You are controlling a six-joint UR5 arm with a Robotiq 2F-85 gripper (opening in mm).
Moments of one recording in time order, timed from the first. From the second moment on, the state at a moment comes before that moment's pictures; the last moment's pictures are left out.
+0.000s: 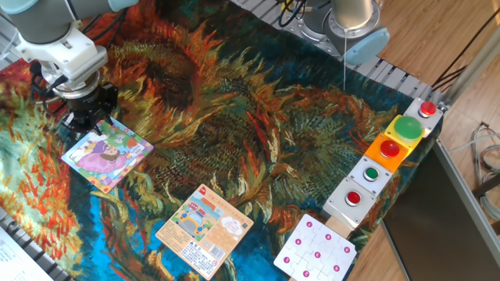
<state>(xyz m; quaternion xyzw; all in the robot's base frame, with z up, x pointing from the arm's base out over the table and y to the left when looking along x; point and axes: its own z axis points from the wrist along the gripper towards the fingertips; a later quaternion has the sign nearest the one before) 0.621 -0.205 0.023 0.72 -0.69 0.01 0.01</state>
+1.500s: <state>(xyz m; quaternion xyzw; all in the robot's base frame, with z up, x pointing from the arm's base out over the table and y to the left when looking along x) 0.614 -0.205 0.012 0.72 -0.69 0.00 0.00</state>
